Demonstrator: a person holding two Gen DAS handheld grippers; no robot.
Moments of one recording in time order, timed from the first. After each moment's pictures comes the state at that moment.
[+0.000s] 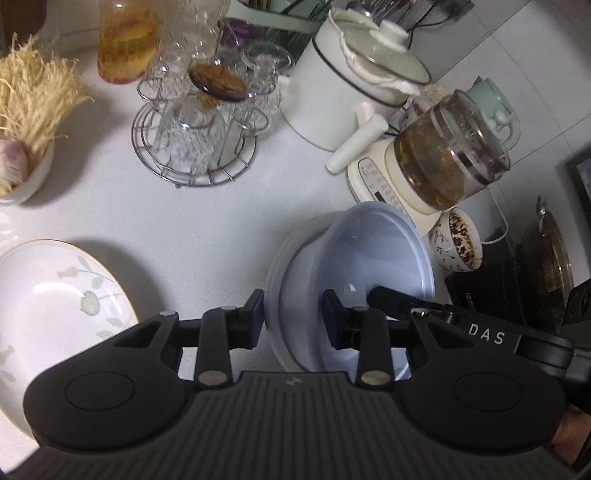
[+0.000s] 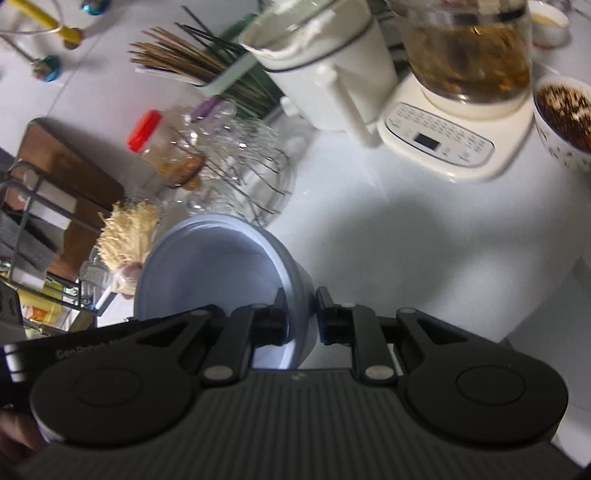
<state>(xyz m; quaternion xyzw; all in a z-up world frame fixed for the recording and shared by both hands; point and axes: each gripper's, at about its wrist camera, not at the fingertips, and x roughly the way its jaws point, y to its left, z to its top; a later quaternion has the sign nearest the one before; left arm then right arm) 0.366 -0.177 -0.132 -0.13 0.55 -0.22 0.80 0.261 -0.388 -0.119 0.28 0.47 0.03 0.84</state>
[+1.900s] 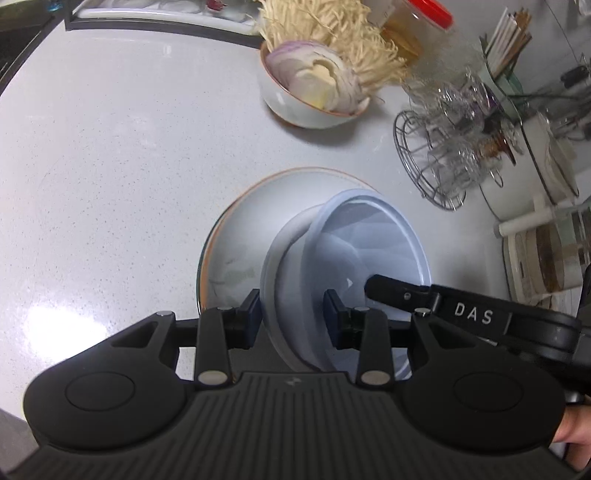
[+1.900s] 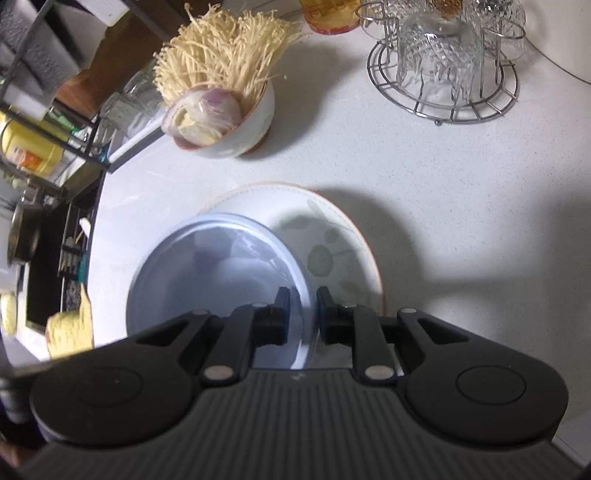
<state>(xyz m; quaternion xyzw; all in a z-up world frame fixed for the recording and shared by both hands) 0.316 0.036 -0.202 -0.25 0.55 -0.02 0.80 0.322 -0.167 -0.175 0.13 0.58 0.16 0.79</state>
